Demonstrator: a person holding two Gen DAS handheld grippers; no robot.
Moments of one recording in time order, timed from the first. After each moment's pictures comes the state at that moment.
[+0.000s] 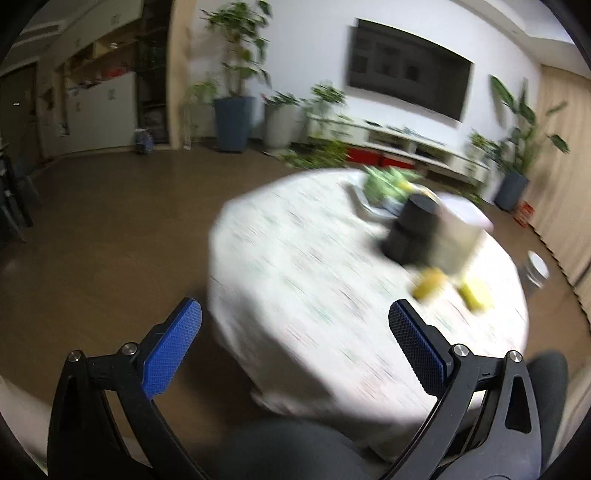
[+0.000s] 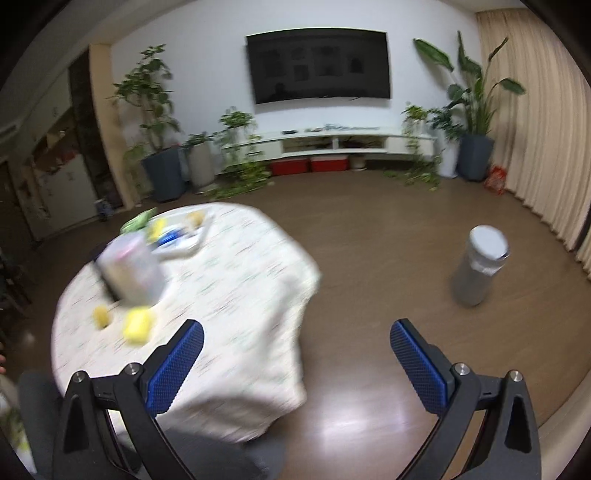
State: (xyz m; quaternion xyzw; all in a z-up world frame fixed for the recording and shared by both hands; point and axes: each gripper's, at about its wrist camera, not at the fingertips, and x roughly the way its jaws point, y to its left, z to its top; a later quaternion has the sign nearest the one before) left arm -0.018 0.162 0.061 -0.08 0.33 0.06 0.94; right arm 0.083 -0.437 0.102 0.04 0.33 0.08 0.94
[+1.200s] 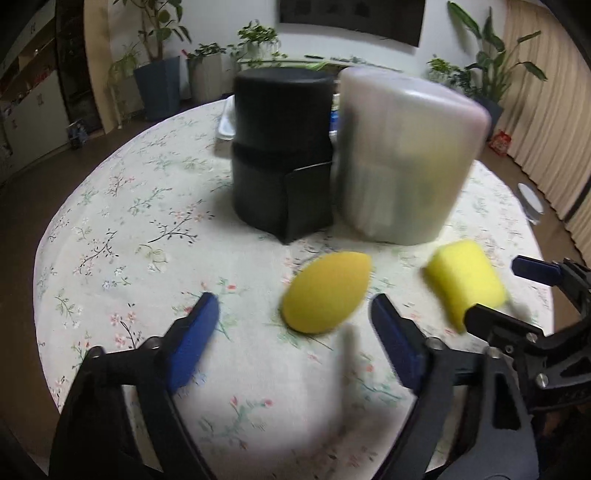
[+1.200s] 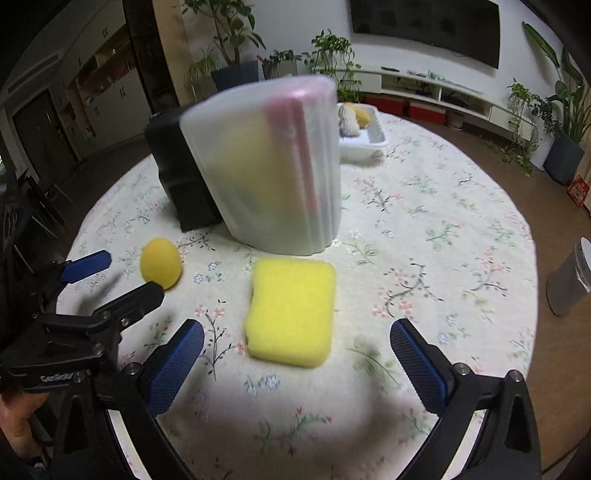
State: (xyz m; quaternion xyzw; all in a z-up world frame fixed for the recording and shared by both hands) left arm 0.178 0.008 -0.049 -0.02 0.43 0.00 0.90; right arm 0.210 -0.178 -0.032 -0.04 0.45 0.17 0.88
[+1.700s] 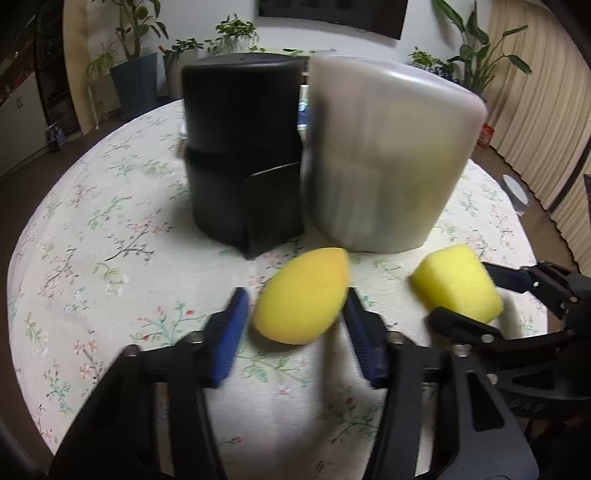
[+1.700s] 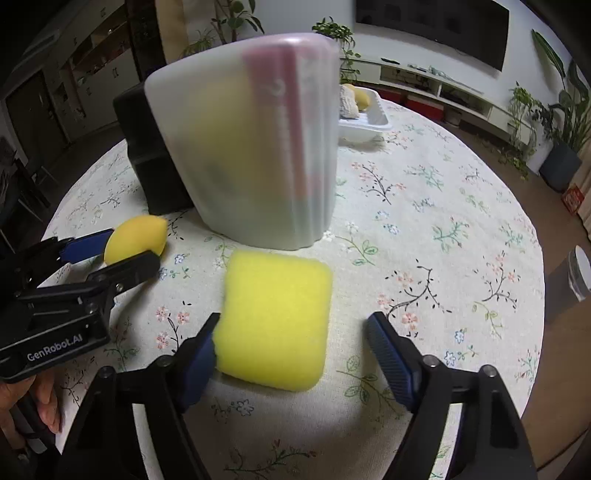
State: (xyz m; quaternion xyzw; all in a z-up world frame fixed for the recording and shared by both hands) left arm 0.196 -0.009 -0.055 -0.03 0.43 -0.05 0.90; right arm 0.226 -0.171 -0.051 -0.08 0.46 0.16 0.87
